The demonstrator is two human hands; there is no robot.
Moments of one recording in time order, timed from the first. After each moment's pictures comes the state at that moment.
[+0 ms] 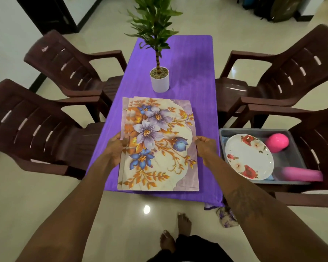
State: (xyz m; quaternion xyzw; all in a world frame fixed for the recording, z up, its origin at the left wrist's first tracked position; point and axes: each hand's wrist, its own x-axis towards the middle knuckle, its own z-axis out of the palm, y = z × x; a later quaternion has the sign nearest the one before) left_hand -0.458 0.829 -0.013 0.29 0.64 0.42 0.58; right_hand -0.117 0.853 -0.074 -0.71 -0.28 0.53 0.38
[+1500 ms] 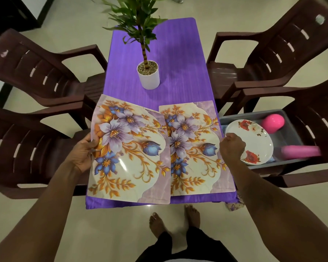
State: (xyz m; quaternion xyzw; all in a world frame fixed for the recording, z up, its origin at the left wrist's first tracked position) left_hand -0.574 0.884 0.001 0.29 0.58 0.39 0.66; right_hand -0.074 0.852 -0.088 -0.90 -0.40 0.15 0.13
